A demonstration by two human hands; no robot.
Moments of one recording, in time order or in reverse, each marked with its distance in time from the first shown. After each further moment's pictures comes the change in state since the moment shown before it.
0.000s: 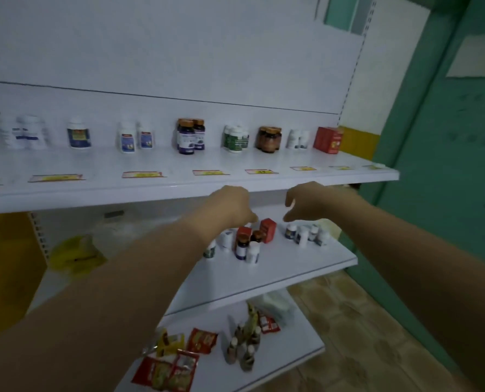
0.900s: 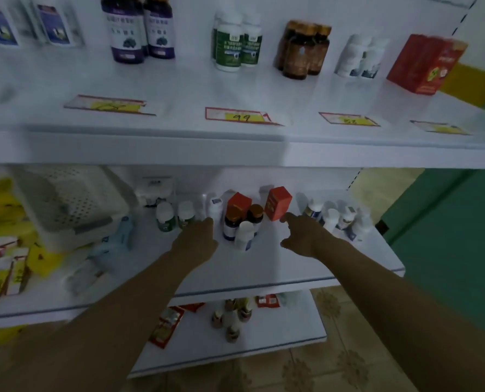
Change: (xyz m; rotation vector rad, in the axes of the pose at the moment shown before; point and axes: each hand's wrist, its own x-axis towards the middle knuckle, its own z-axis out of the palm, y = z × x) left_hand 0.218 -0.060 0.236 -0.174 -0.155 -0.424; right_hand 0.269 0.142 0.207 0.226 -0.272 -0.118
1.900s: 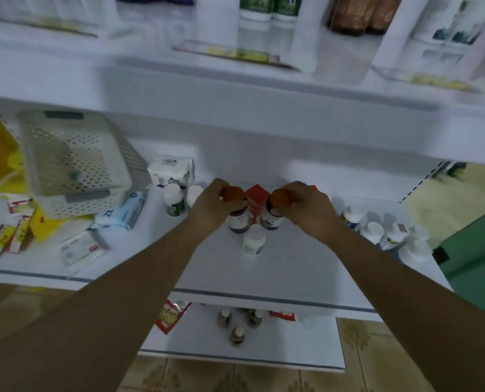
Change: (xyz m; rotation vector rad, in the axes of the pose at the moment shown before) left_hand 0.079 0.020 0.025 -0.828 0.302 -0.128; right_hand 0.116 0.022 0.014 0.467 0.199 -0.319
